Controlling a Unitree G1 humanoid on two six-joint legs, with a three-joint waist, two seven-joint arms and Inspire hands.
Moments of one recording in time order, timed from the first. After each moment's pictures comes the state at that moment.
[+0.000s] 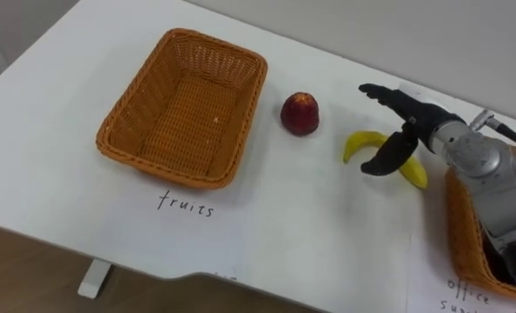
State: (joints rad) left arm 0.15 0.31 0.09 1.08 -0.33 0.08 -0.01; right arm -0.43 -0.55 0.18 0.34 -0.40 0.20 0.34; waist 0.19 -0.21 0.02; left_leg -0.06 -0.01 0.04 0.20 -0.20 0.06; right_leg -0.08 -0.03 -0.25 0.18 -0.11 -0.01
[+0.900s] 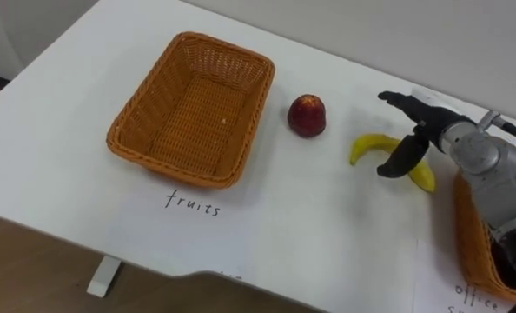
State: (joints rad) left arm 0.15 0.31 0.09 1.11 -0.34 0.08 0.02; right arm -0.50 -0.57 0.25 0.56 -0.52 0.19 0.29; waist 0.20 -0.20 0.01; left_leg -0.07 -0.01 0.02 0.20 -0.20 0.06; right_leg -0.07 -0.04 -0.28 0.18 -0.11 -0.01
